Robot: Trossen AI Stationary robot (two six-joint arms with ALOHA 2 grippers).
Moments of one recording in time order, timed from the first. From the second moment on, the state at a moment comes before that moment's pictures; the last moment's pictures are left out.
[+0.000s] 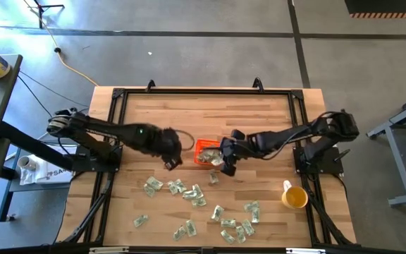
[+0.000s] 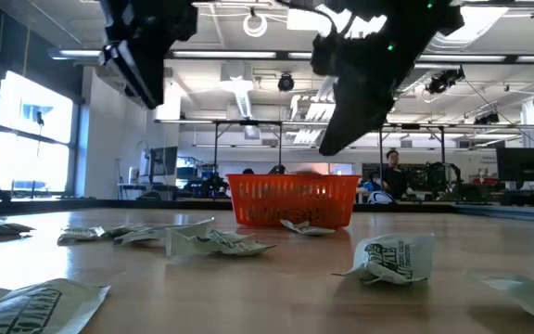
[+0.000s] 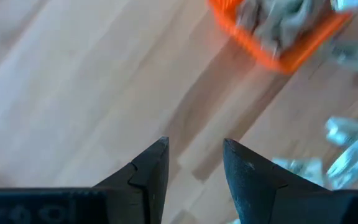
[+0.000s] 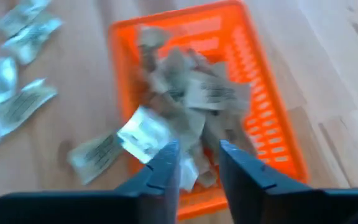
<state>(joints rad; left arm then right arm) -0.17 1.44 1.21 -1.09 -0.33 -0.79 0.08 1.60 0.99 -0.34 0.20 0.37</state>
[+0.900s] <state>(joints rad) -0.36 1.44 0.95 -0.97 -0.15 -1.04 0.19 1.60 0.99 -0.41 0.10 0.40</state>
